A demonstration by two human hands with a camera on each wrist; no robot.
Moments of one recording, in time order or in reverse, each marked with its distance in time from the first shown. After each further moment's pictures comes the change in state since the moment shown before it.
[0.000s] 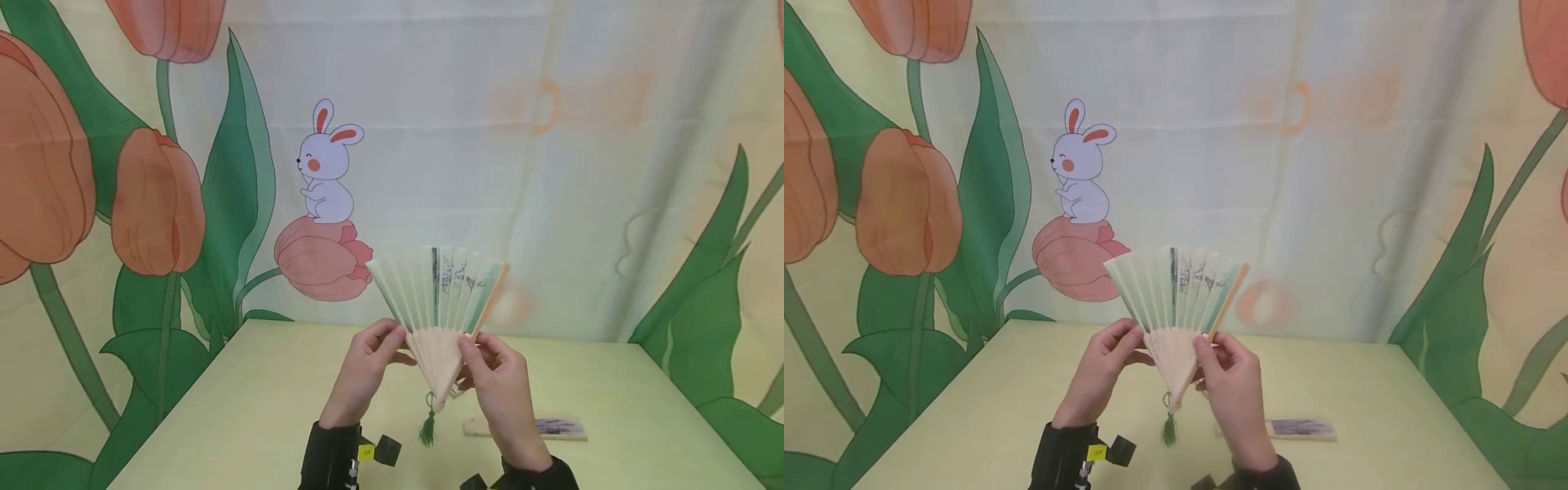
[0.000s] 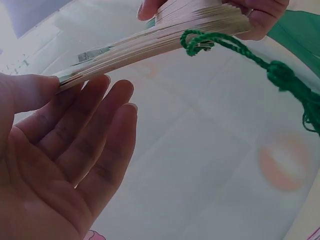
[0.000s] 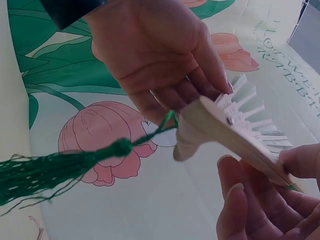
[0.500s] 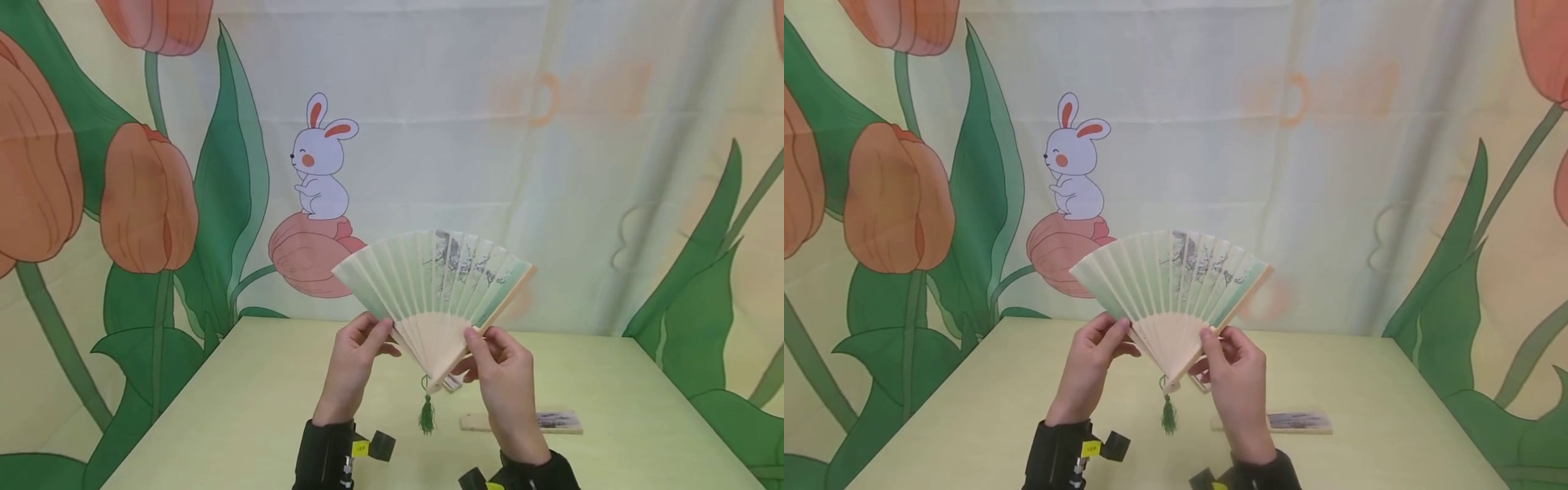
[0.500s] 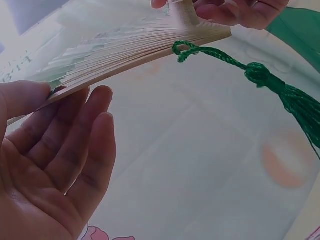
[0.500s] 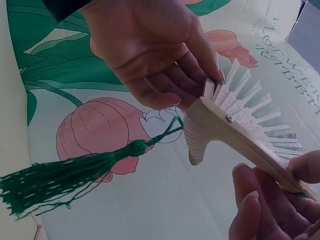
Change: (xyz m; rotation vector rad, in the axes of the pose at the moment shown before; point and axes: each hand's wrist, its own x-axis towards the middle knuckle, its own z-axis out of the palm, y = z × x) left_hand 0.000 -0.003 -0.005 -0.018 0.142 0.066; right_hand 0.001 -0.004 -0.005 0.023 0.099 -0.040
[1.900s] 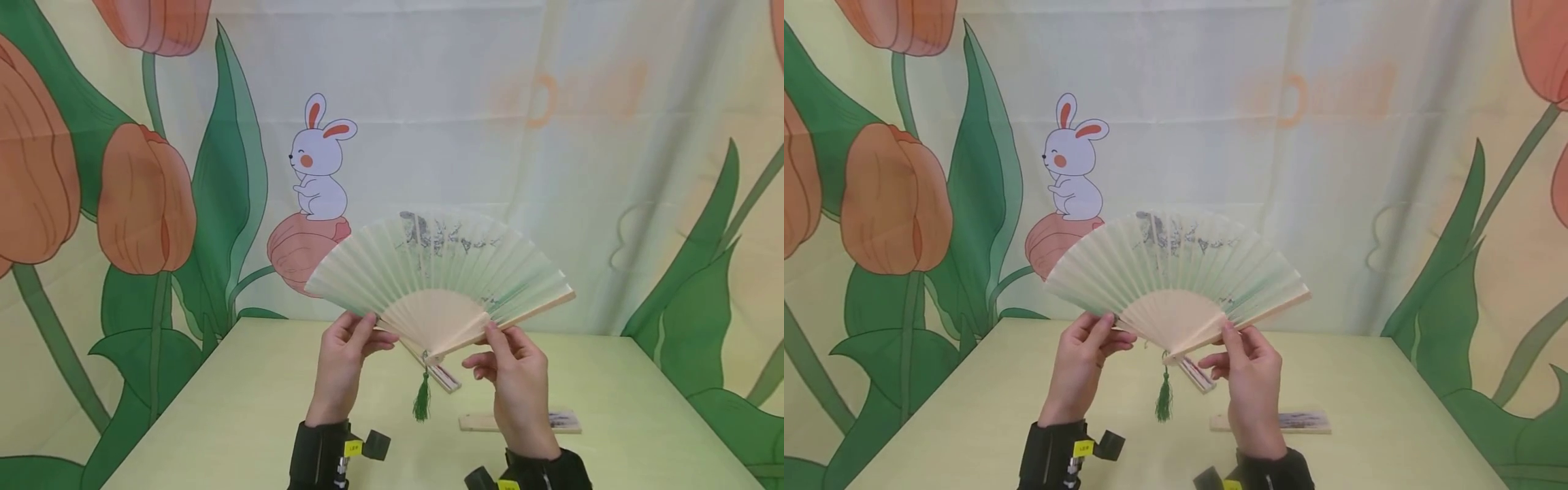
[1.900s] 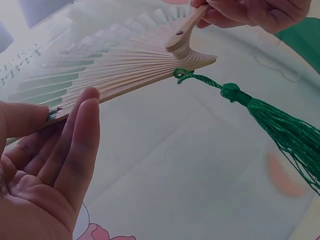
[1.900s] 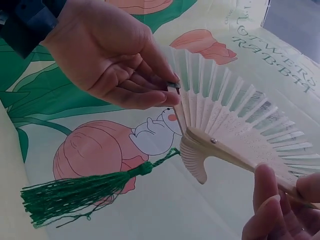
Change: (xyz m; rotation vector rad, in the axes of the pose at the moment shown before) left_hand 0.000 0.003 -0.005 -0.158 0.104 -0.007; right_hand 0.006 0.000 -0.009 0.301 0.069 0.117
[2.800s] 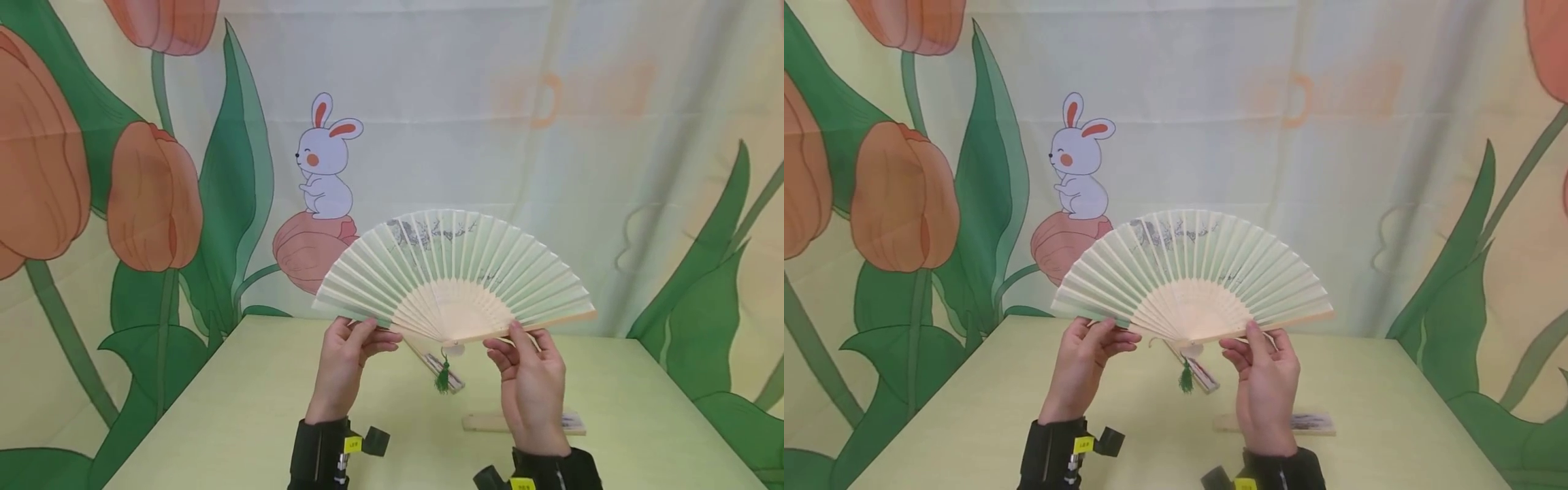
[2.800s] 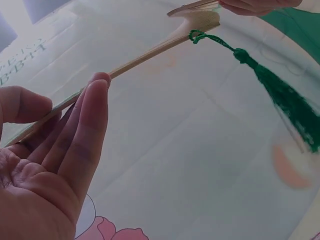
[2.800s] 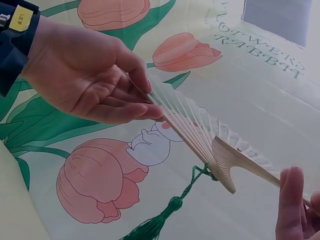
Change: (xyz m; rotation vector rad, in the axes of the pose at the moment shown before) left_hand -0.001 0.002 -0.006 -0.048 -0.062 -0.013; right_hand 0.006 -0.005 -0.004 0.364 0.101 0.024
